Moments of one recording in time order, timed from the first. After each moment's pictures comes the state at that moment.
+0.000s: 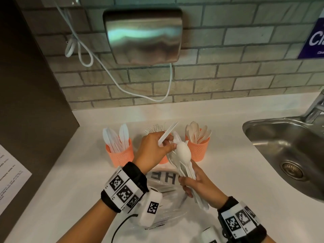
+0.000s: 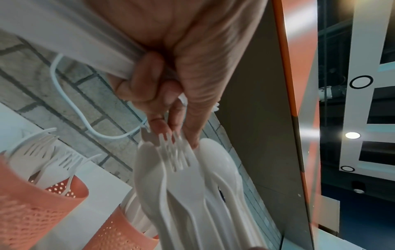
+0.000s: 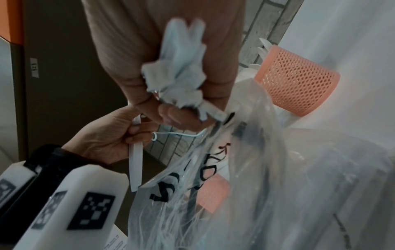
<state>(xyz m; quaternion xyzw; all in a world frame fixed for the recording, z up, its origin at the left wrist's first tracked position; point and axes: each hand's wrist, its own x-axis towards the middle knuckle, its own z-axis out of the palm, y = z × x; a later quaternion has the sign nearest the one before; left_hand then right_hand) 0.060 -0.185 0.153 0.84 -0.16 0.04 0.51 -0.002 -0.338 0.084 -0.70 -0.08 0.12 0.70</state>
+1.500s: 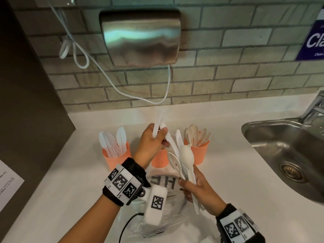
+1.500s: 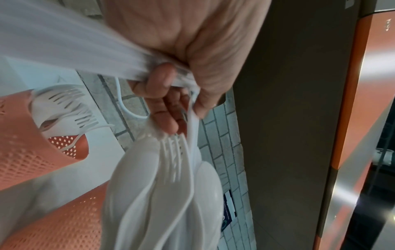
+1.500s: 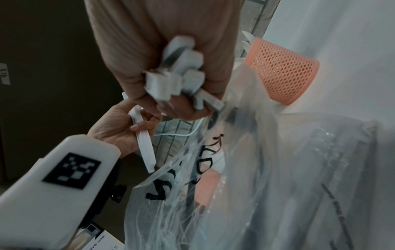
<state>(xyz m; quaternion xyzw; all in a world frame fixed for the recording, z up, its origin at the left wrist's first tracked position) 0.083 -0.194 0.159 0.74 -0.07 -0.03 0.67 0.000 -0.335 0.079 -0.68 -0.04 0.10 0.72</state>
